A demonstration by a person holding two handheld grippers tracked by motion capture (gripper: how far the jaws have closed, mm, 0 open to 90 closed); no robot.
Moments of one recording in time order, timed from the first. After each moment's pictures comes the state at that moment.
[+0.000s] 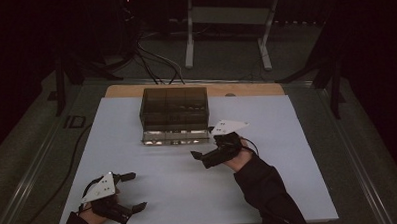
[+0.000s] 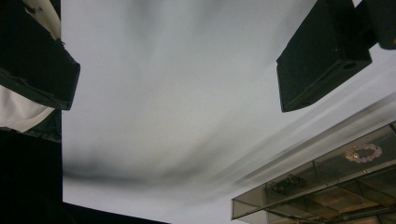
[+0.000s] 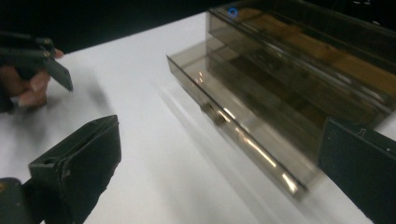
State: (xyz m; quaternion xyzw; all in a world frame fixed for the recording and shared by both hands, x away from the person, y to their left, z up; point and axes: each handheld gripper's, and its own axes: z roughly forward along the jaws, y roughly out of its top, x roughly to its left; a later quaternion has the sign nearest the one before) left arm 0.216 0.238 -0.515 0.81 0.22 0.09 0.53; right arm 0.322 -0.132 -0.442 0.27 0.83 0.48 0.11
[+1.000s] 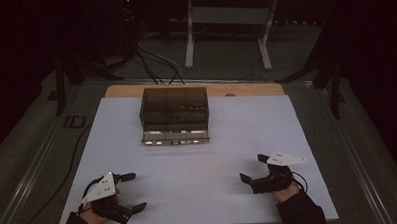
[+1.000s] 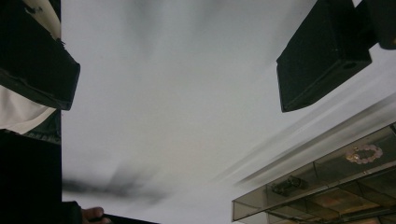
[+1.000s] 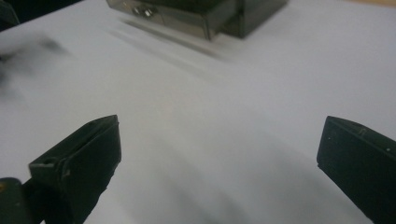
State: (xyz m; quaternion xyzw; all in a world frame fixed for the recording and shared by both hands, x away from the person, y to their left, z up) left arm 0.216 0.237 -0.514 0.81 0.22 0.09 0.53; right arm 0.254 -0.262 -0.504 0.39 0.78 0.47 0.13
